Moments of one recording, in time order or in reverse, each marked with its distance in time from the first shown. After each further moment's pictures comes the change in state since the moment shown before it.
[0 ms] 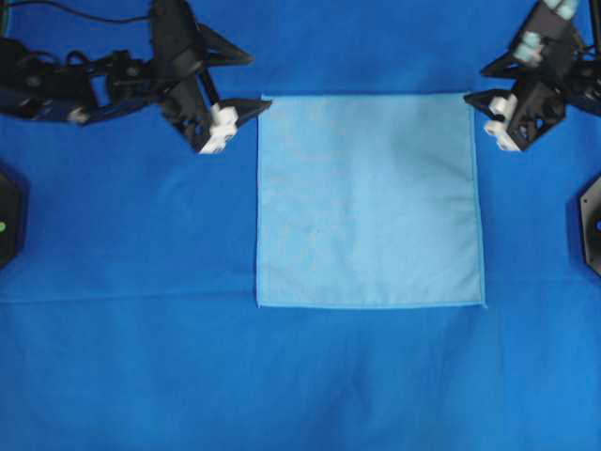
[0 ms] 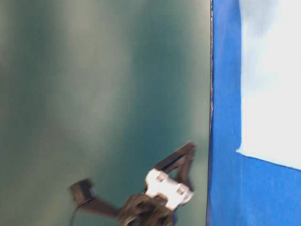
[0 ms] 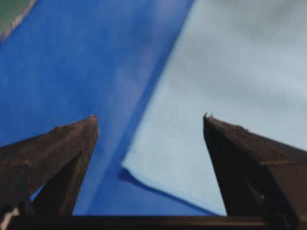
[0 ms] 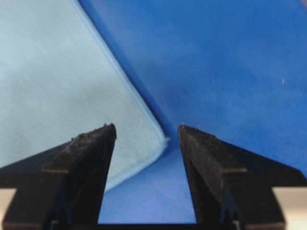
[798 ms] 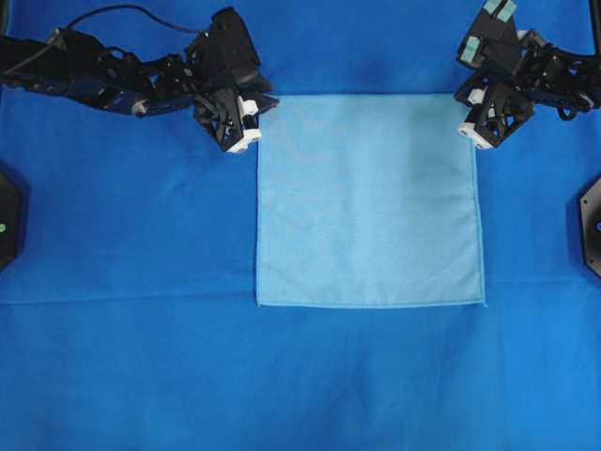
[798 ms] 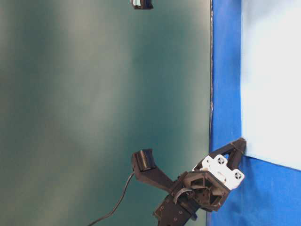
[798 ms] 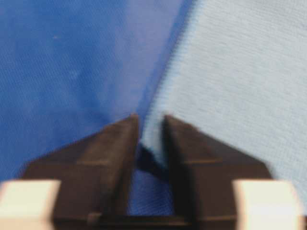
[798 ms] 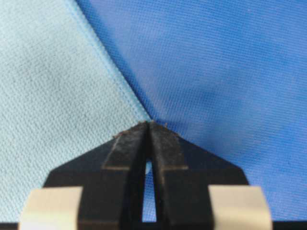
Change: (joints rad) left arm 0.046 0.256 -0.127 0.002 0.123 0.114; right arm -0.032 0.258 -0.075 -0.040 -0.026 -0.011
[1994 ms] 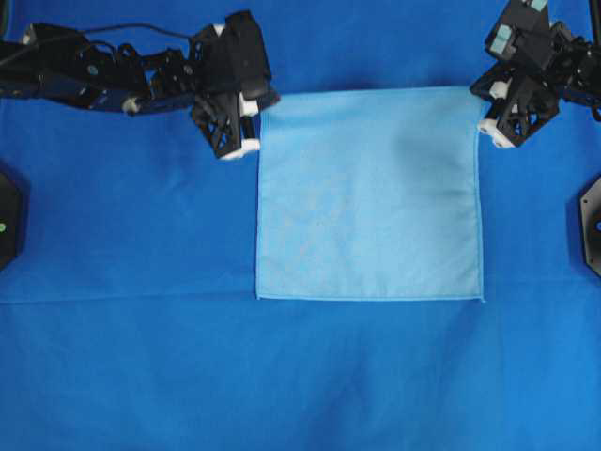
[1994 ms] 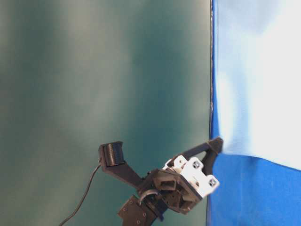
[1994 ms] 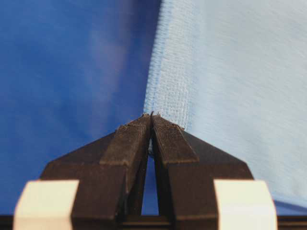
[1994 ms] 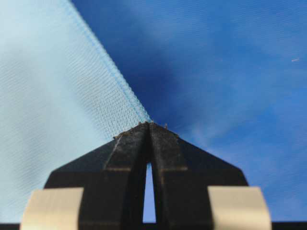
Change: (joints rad) left arm -0.092 -0.166 -0.012 -0.002 0.169 0.078; right arm 0.077 -0.278 0.029 0.028 0.196 0.052
